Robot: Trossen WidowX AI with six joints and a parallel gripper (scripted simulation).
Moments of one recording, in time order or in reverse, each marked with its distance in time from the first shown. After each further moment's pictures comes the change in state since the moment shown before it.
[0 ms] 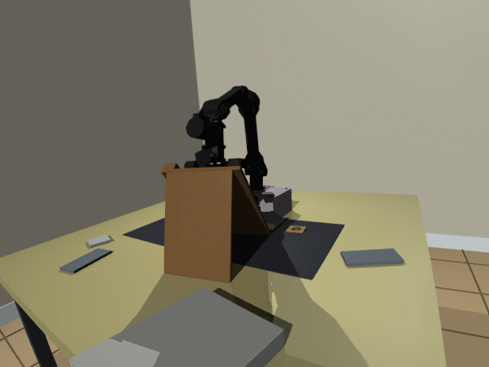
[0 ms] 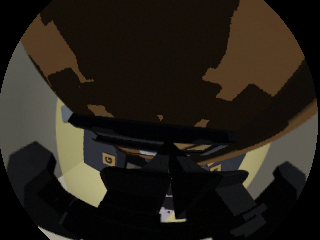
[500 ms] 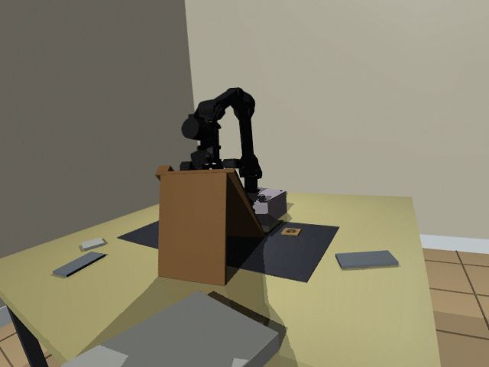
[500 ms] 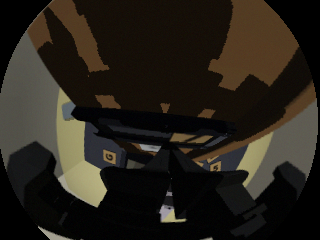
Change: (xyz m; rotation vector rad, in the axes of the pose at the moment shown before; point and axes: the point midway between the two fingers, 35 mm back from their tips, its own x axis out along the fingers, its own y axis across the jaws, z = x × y) arm -0.007 0.000 -0.008 0.003 0.011 -0.001
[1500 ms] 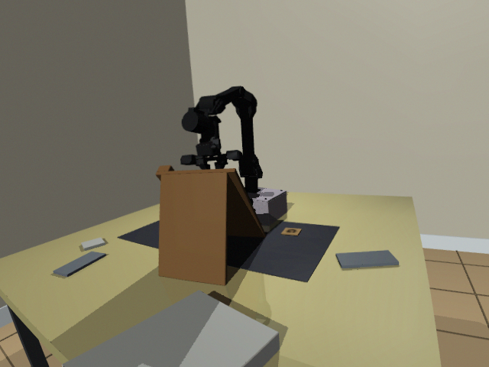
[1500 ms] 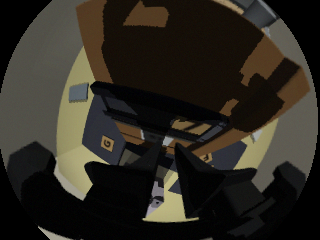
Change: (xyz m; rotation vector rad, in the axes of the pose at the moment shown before) arm -0.024 -0.003 -0.015 -0.160 -0.023 0.042
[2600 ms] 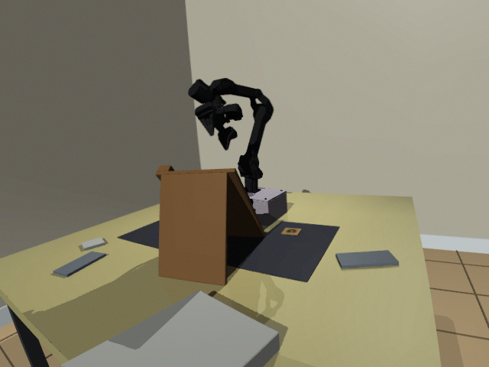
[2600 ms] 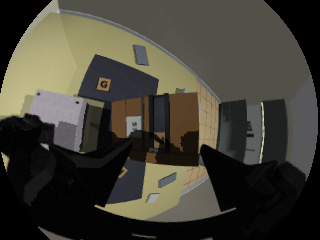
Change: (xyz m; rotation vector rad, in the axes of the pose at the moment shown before) arm -0.128 0.011 -0.053 -1.326 -0.508 -0.161
